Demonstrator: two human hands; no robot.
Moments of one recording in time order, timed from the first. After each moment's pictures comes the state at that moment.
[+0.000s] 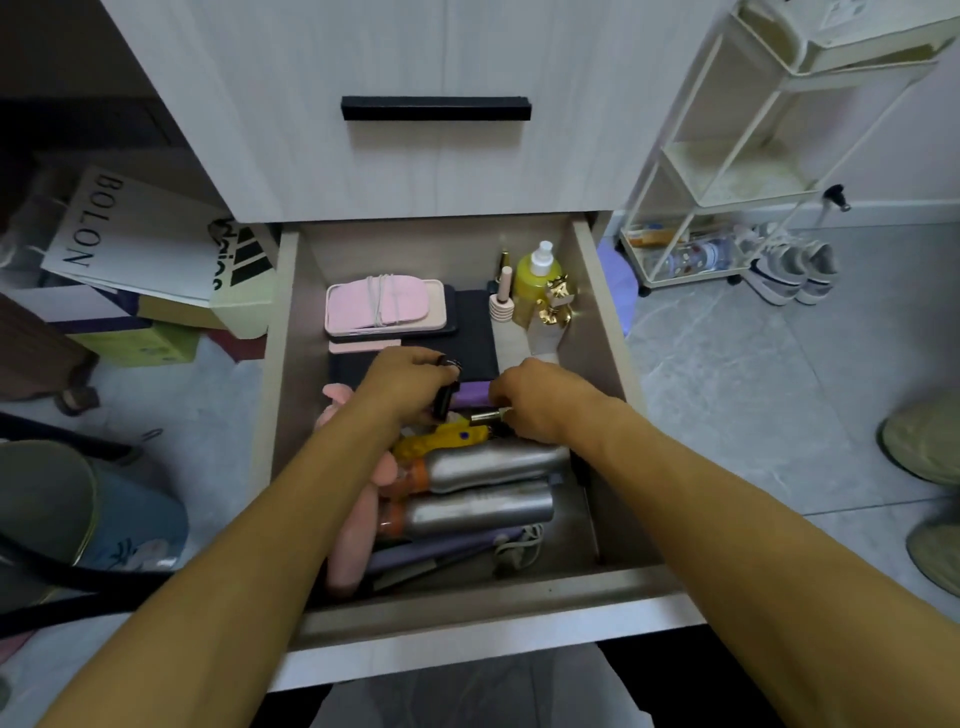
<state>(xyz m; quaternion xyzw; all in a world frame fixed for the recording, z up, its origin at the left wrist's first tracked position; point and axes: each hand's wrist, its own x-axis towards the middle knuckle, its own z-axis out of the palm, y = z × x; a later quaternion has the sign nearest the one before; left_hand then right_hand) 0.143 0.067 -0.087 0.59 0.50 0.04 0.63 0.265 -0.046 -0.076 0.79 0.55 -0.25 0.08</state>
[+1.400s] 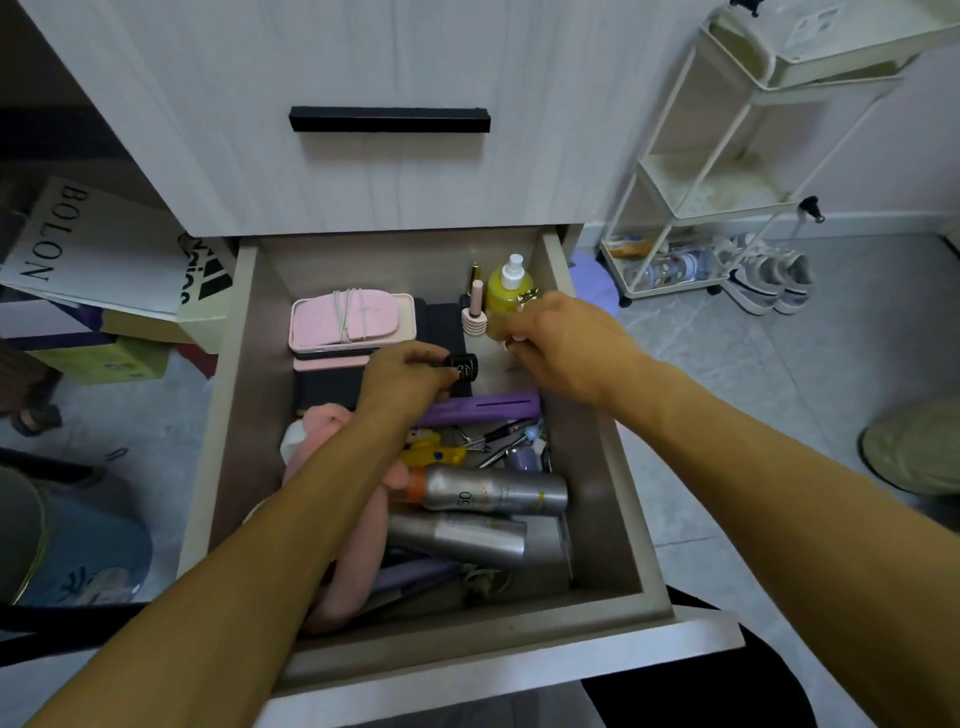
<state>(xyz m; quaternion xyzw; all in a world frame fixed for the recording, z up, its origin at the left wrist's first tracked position) 0.177 0.057 -0.103 0.59 0.48 0.15 0.63 0.322 -0.057 -0.037 0.78 0.62 -0.06 -0.04</state>
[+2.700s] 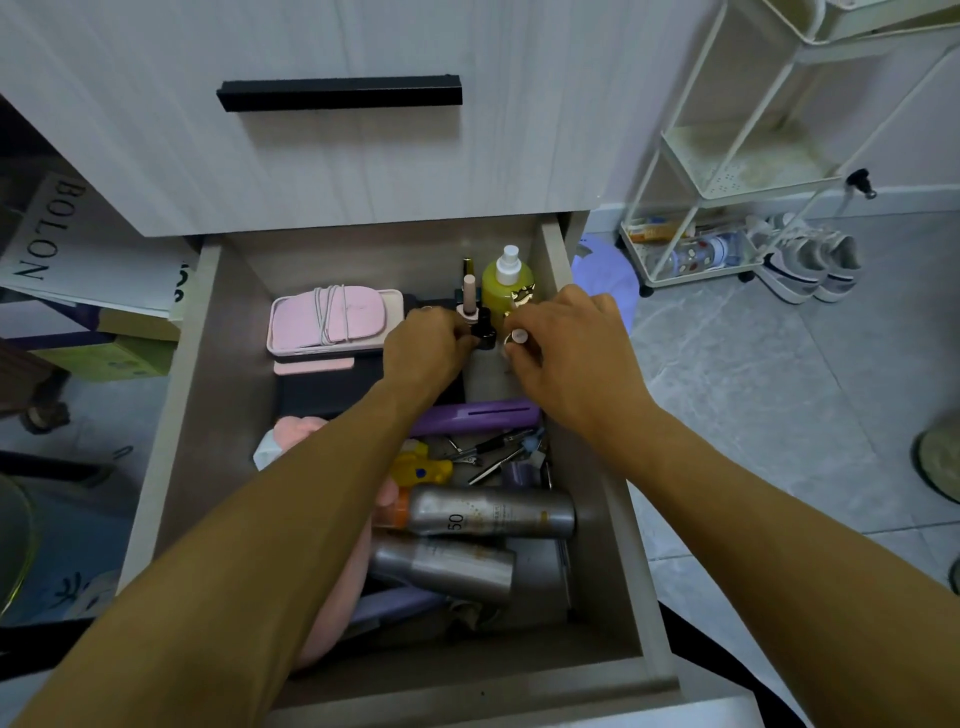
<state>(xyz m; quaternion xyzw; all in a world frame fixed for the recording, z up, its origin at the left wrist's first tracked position) 0.252 0.092 -0.149 0.90 0.36 0.07 0.22 0.331 -0.060 -0.072 0.82 0.54 0.05 -0.16</state>
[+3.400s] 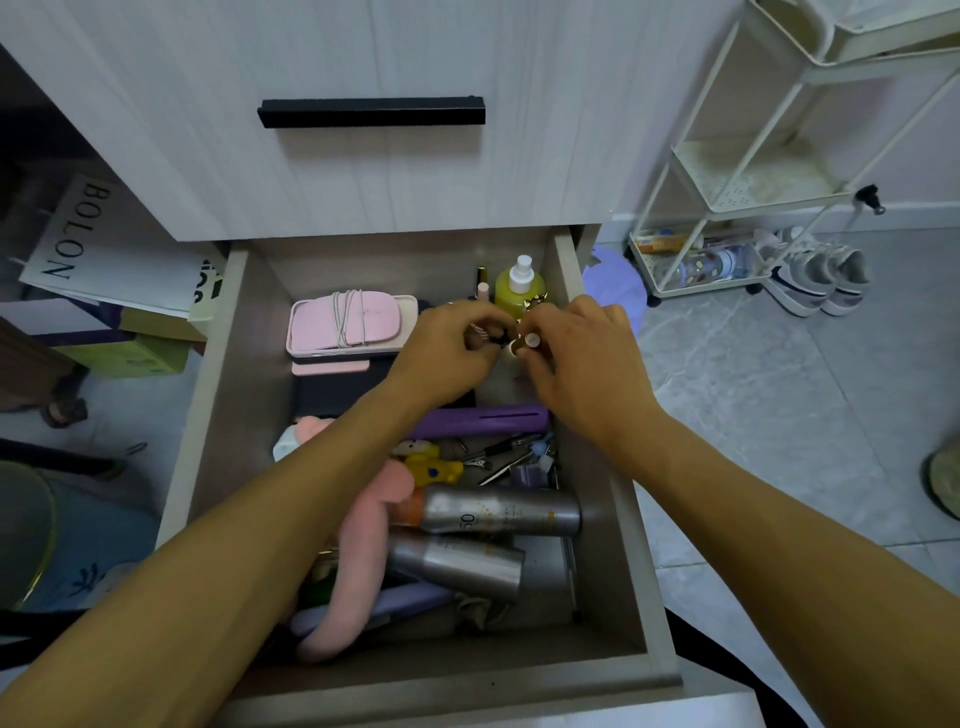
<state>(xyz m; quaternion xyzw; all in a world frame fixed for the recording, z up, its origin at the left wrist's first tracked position) 0.230 0.079 -0.111 0.87 0.22 0.18 0.41 0.331 -0.060 -0.069 0.83 0.53 0.03 -0.15</state>
